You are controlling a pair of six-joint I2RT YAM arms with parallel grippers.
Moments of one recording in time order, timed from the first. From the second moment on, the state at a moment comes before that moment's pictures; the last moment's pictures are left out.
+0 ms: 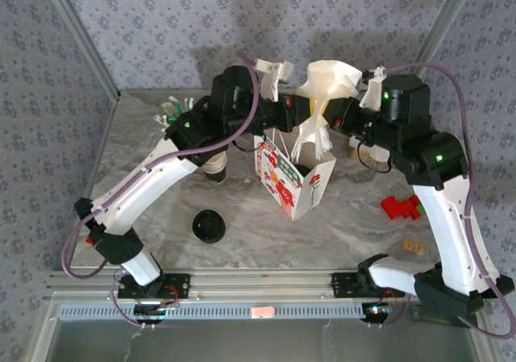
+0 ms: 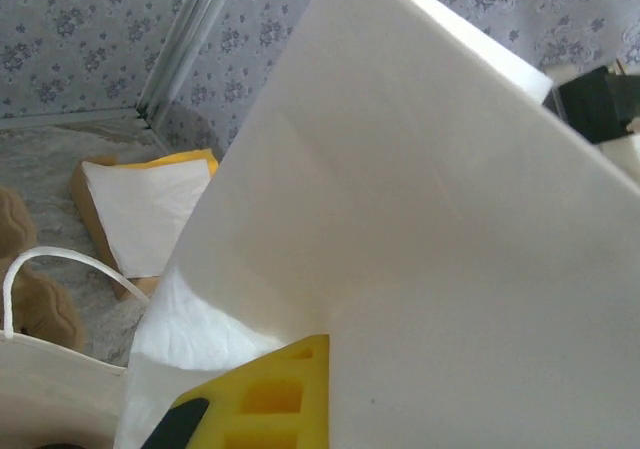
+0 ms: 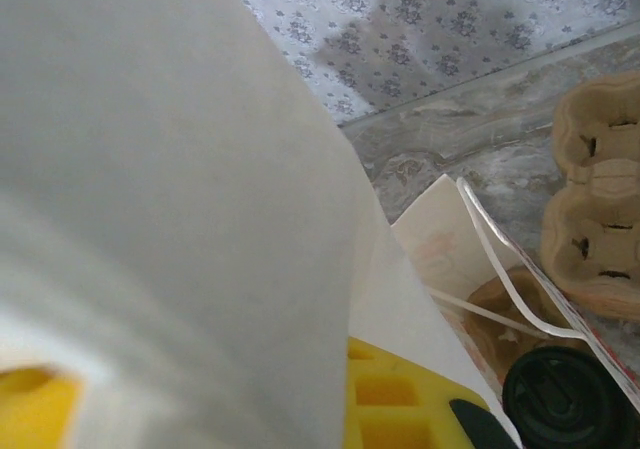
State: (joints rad) left arm -0.96 1.63 2.02 -0.58 0.17 -0.65; right arm 0.42 1.19 1.79 -0.98 -0.22 0.70
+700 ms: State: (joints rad) left arm -0.96 1.71 2.17 -0.62 0.17 -0.62; right arm 0.42 1.19 1.75 -0.91 -0.30 0.67
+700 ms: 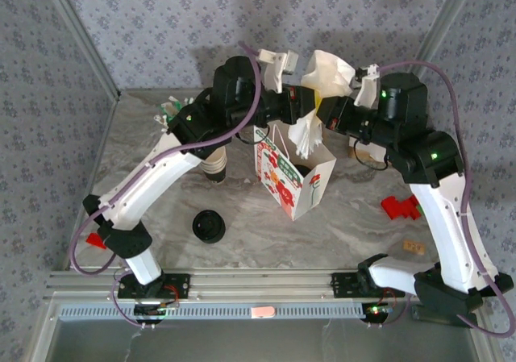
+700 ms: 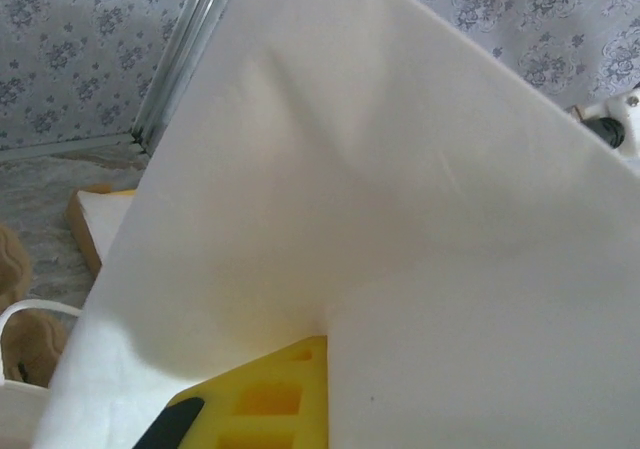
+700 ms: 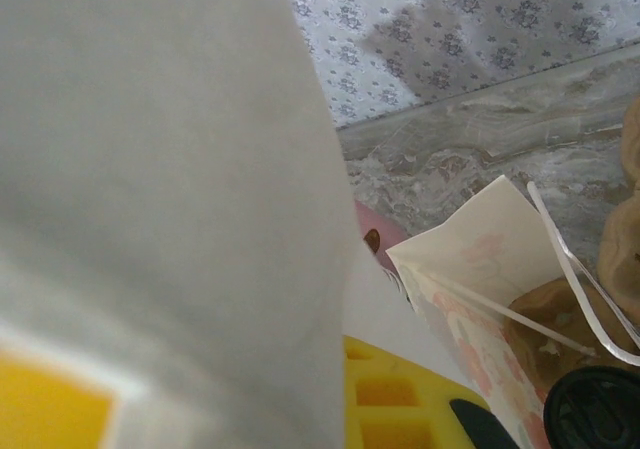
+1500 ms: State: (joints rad) left arm -0.96 1.73 2.23 -0.69 0.17 -0.61; right arm 0.44 1.12 1.65 -0.78 -0.32 0.59
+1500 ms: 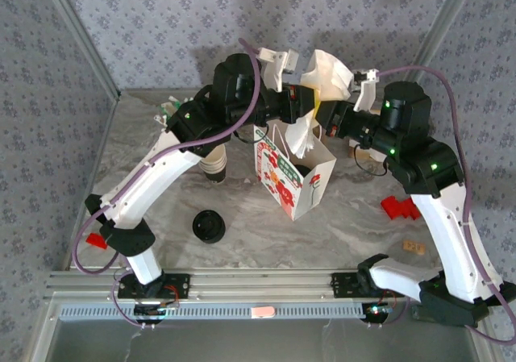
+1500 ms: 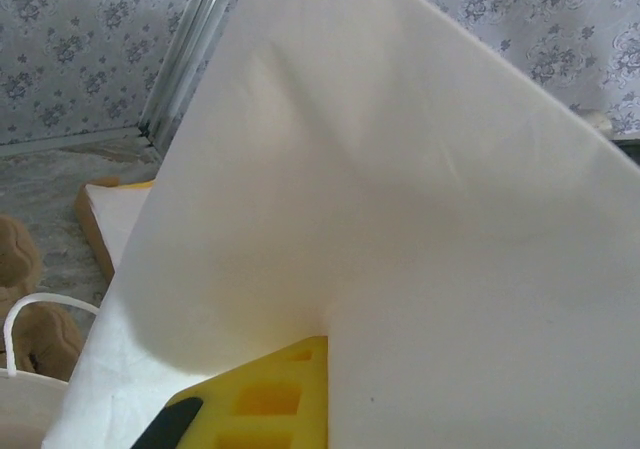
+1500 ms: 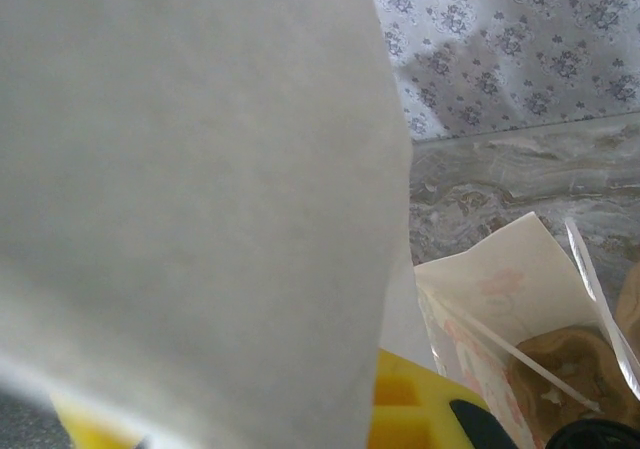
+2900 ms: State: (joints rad) left arm -0.96 1.80 2.33 -0.76 0.11 -0.54; right arm 0.47 1.10 1.65 -0.80 -0.38 0.53
